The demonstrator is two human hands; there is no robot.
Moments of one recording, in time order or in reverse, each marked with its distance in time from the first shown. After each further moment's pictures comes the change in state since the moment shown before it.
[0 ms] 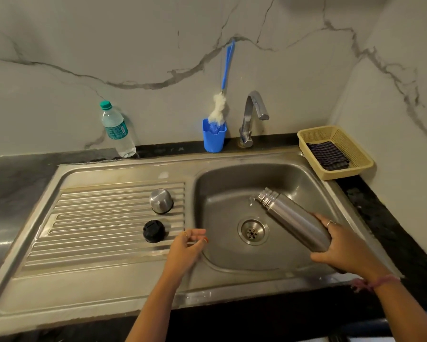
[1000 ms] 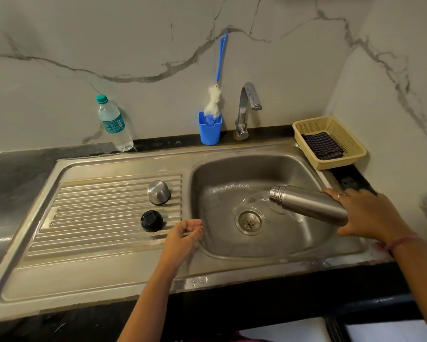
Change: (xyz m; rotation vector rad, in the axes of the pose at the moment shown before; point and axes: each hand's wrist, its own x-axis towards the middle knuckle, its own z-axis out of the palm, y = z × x) left_hand -0.011 -0.001 0.001 -0.056 0.012 0.005; right_hand 0.007 0.016 -0.061 -0.726 0.049 -0.035
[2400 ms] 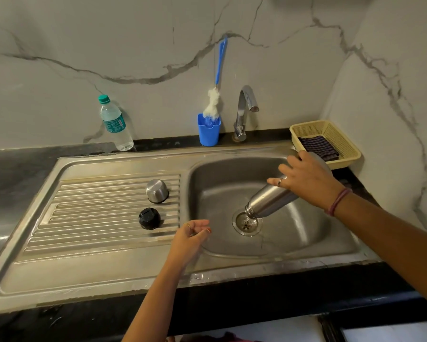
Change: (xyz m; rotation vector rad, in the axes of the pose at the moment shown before) left_hand -0.010 0.003 0.023 -0.021 -0.046 0.020; right_hand 0.034 -0.075 -0.086 -0.655 0.218 -0.422
